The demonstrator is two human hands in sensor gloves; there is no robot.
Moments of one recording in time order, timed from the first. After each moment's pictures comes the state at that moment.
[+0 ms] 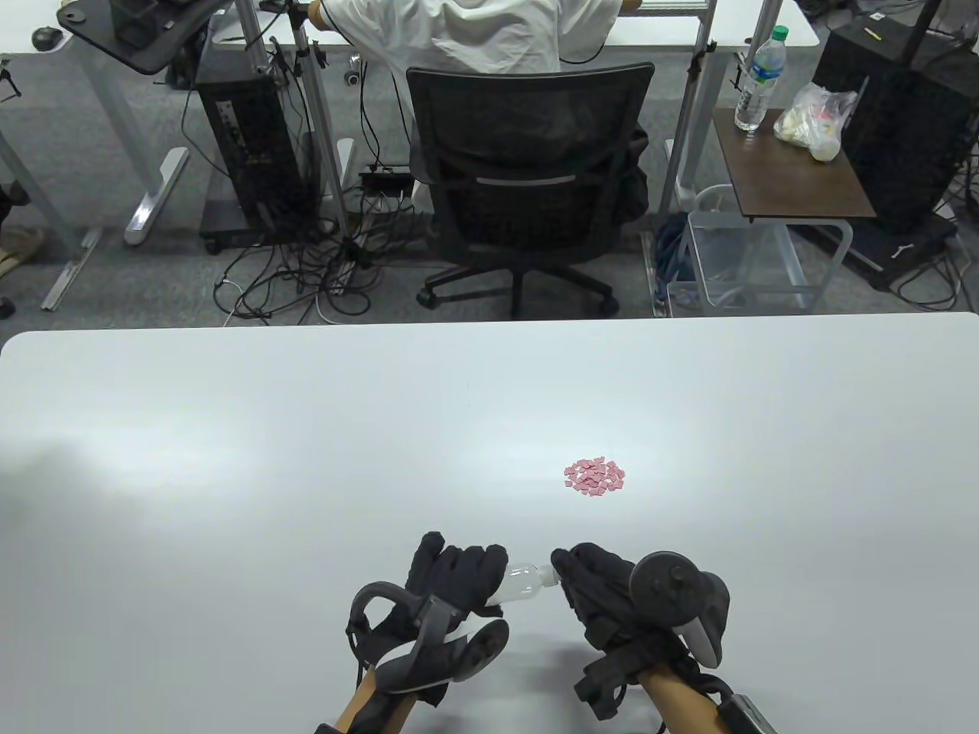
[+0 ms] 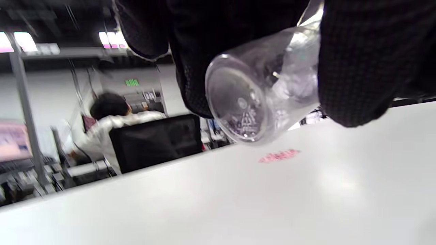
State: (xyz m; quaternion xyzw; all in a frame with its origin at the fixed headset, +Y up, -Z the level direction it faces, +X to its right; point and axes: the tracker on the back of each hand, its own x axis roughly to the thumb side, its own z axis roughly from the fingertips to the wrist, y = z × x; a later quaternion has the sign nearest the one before) left_hand -0.092 -0.704 -0.253 0.10 -0.27 -0.05 0.96; right_hand 0.138 -0.741 -0.273 0.09 -0.01 0.90 0.44
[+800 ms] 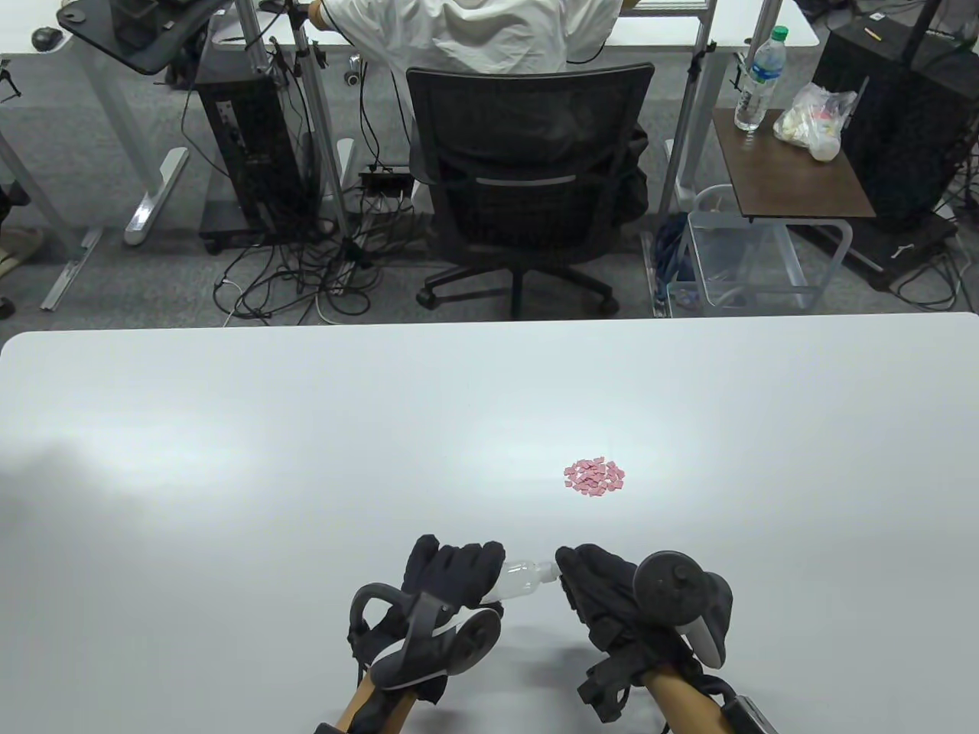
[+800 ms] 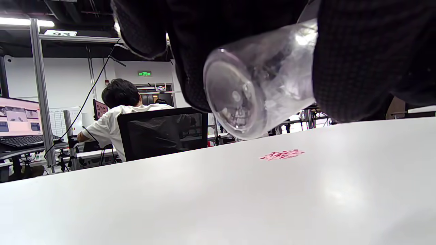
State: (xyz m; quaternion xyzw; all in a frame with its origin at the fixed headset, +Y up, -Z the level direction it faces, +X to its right) left_hand -0.094 -0.712 -0.255 0.11 -0.24 -0.05 0.96; right_hand 0.138 -0.742 -0.273 0.09 0.00 0.89 0.44
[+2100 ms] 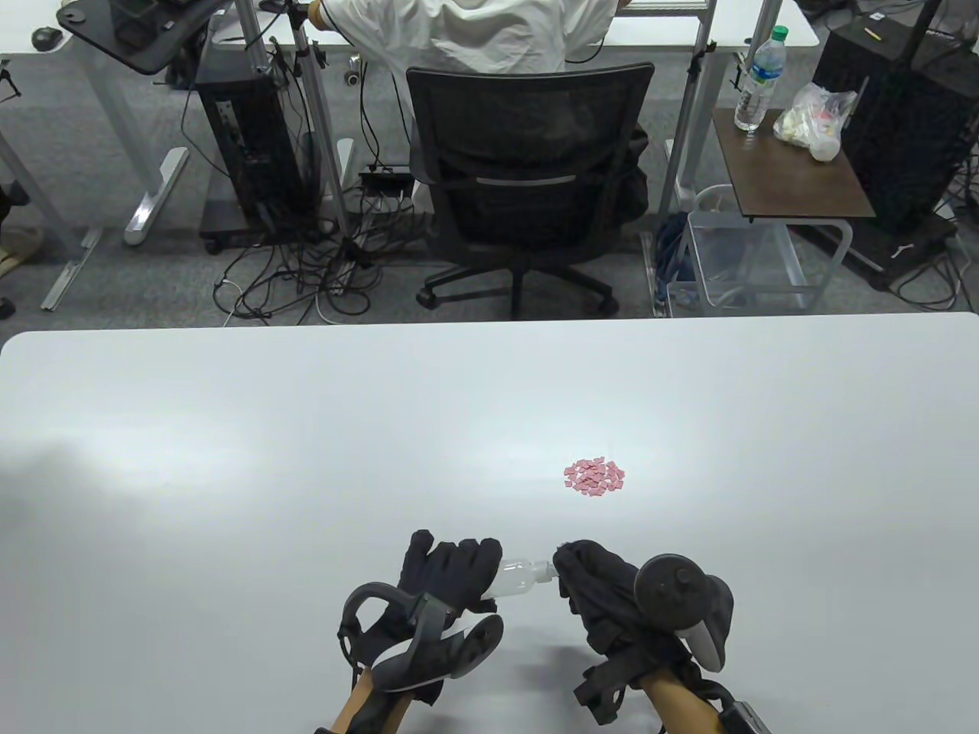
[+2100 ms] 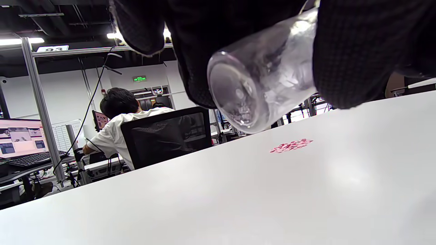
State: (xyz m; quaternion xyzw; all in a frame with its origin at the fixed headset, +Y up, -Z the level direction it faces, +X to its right) left_hand -0.094 -0.705 -0.252 0.12 -0.24 -0.10 0.96; right_hand 0.135 -0.736 -0.269 0.09 -0.01 0.89 0.44
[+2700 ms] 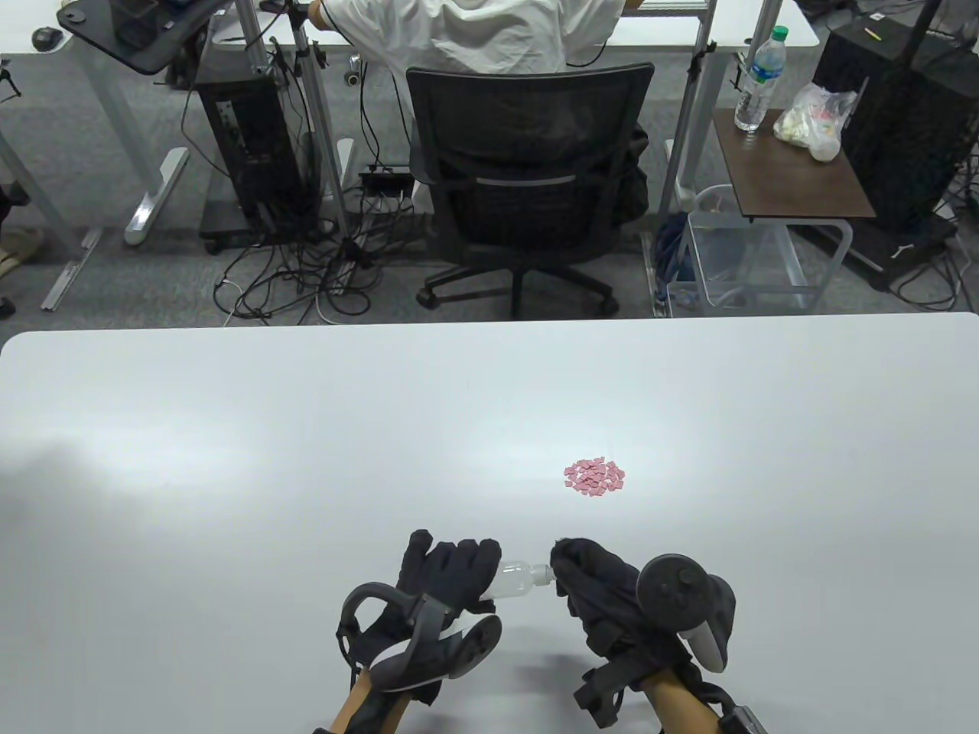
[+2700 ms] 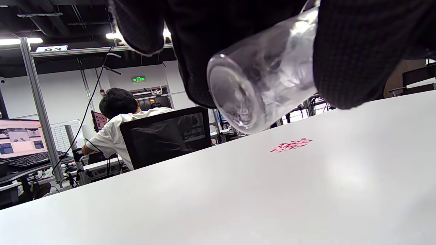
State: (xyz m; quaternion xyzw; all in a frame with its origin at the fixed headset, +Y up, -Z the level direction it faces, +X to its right) left_hand -0.095 -0.704 -0.251 0.12 -0.24 -0.10 0.96; right_hand 0.136 -0.730 -0.266 0.10 -0.01 0.87 0.47
